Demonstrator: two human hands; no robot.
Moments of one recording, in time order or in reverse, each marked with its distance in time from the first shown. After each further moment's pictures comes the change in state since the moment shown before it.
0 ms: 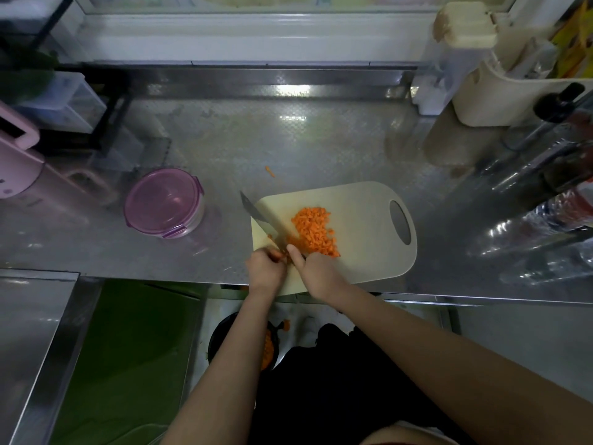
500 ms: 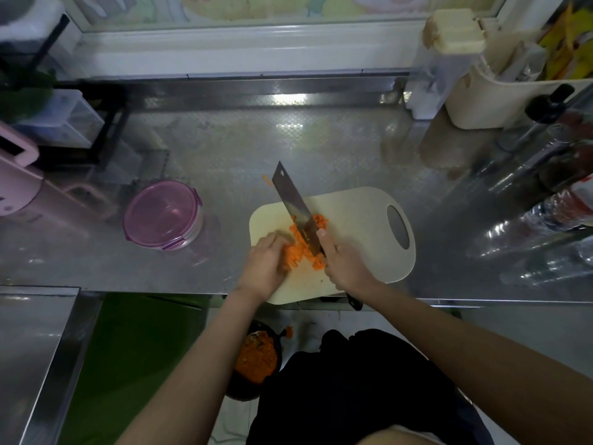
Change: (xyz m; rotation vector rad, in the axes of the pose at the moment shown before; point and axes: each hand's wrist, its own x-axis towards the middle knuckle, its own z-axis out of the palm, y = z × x) left_hand 0.024 -0.004 -0.015 0.480 -0.156 0.696; right_hand 0.002 0.015 -0.038 0.383 0.131 0.047
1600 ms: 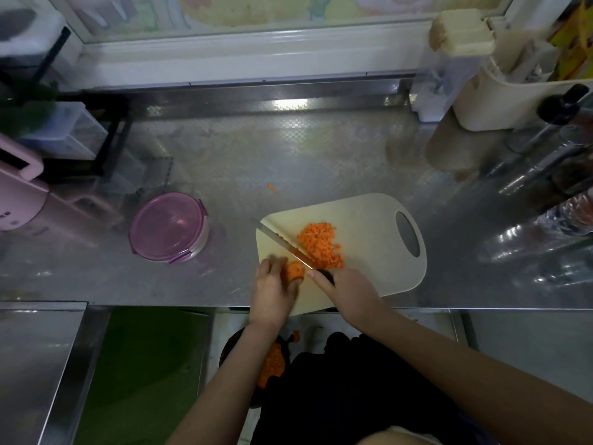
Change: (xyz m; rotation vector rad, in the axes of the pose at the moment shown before) left_hand -0.022 0.003 0.021 -0.197 0.136 -0.278; right_hand -0.011 0.015 0.011 -0.576 -0.012 -0.236
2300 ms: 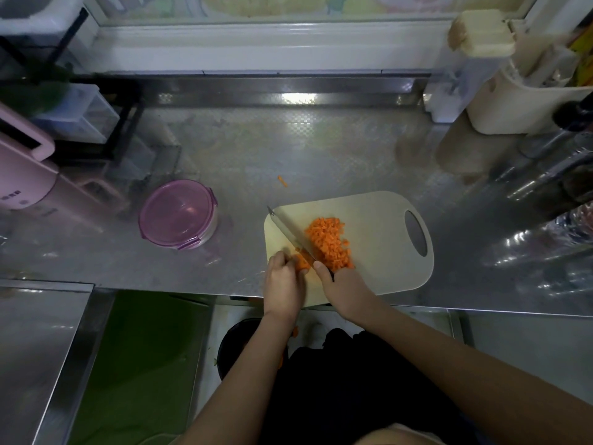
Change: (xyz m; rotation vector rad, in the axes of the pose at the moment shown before) left_hand -0.003 0.012 0.005 0.077 0.034 -0.006; right_hand -0.001 -0.019 0.009 0.141 -0.073 0.155
